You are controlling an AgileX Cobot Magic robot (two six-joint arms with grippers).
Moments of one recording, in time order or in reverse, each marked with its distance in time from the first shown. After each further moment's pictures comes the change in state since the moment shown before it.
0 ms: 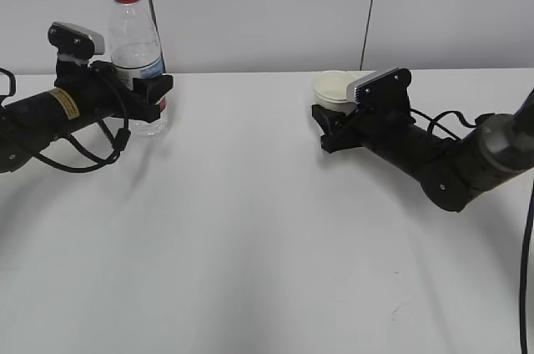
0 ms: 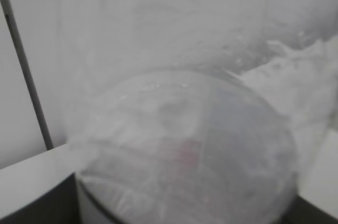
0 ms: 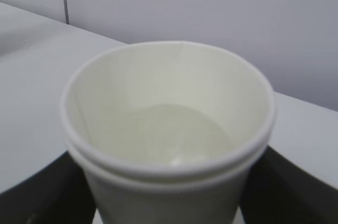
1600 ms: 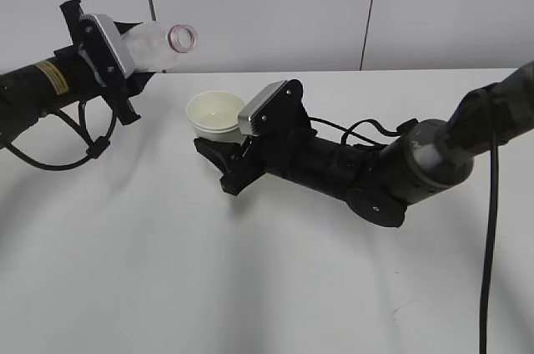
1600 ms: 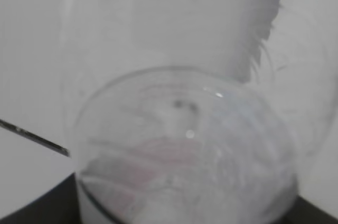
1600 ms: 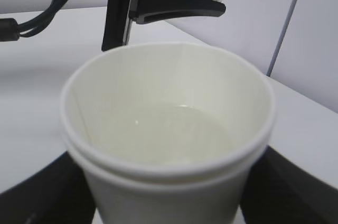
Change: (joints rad) left arm 0.000 -0.095 0.006 0.005 0.029 0.916; right arm 0.300 -0.082 0.008 -0.171 0.009 0.067
